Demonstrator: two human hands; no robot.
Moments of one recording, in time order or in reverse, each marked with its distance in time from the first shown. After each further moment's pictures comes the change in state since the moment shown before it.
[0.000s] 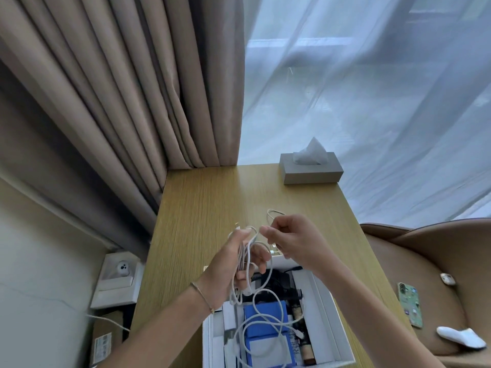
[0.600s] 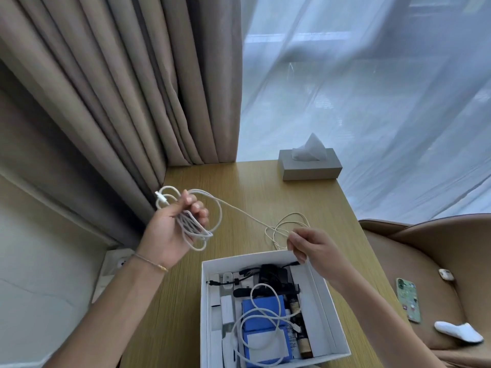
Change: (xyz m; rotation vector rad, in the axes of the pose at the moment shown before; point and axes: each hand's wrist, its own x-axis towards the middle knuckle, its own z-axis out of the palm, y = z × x) left_hand 0.003 0.037 -0.080 -0.654 0.032 0.226; right_hand -0.027 0.053 -0.019 0.257 -0.010 0.042
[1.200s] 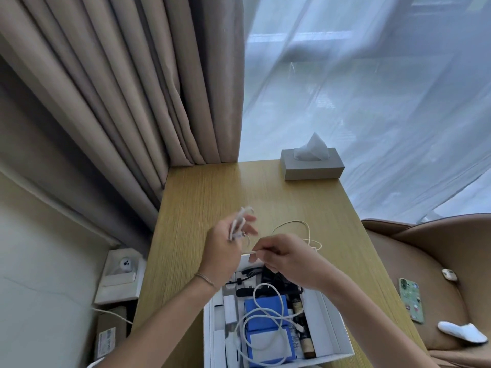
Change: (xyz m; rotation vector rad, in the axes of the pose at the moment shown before) left_hand 0.002 -0.086 0.024 1.117 0.146 0.483; right_hand 0.002 -0.036 0.043 -0.404 -0.297 -0.045
